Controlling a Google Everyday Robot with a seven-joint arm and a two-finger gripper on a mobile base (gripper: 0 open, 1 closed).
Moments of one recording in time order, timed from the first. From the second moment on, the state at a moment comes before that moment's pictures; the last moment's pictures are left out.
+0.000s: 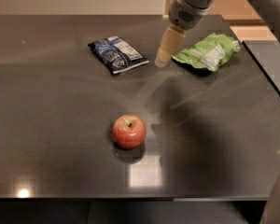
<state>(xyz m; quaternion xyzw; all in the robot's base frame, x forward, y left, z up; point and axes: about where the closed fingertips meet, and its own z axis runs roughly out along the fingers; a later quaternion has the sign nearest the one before) 0.651 -0.090 0.948 -0.58 0.78 0.01 0.23</state>
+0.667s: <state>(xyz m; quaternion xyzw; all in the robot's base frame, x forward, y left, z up) 0.717 -0.036 0.925 -0.48 0.83 0.05 0.27</state>
